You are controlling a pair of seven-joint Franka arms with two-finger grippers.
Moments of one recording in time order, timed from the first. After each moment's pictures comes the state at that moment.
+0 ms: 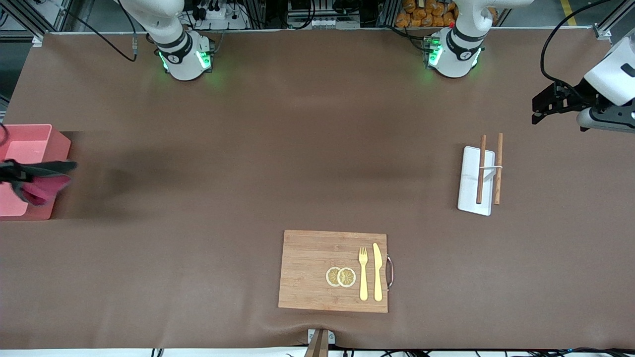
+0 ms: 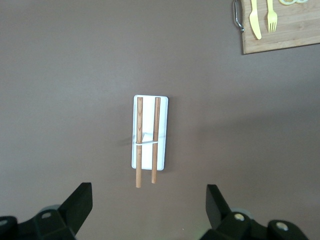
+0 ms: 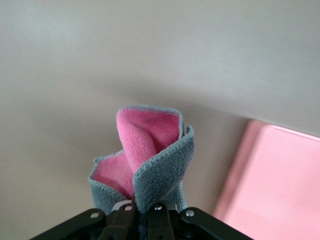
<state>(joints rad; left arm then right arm) -0.11 -0.03 0.01 -1.56 0.02 1.54 0.09 -0.45 0.40 -0.09 -1.47 0.10 1.70 -0.87</state>
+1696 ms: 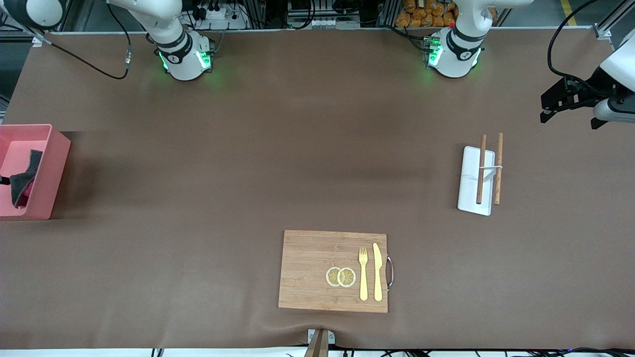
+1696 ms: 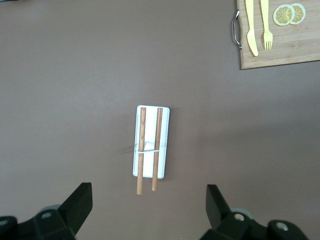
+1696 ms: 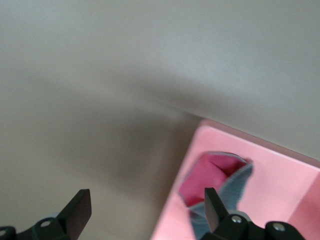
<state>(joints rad) -0.11 -0.03 0.02 -1.51 0.02 1.54 0.08 -0.48 0.65 -0.05 -1.14 0.06 1.58 -0.88</state>
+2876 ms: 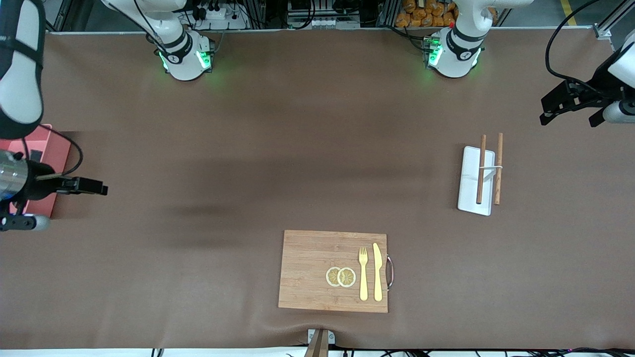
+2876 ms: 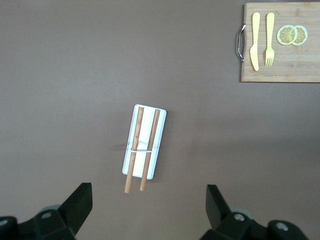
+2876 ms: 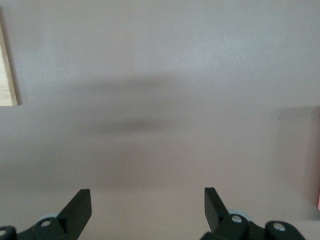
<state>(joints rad) -0.11 -0.03 0.02 -1.50 0.00 1.54 -0.04 0.02 0.35 -0.05 -1.33 0.10 1.56 0.02</state>
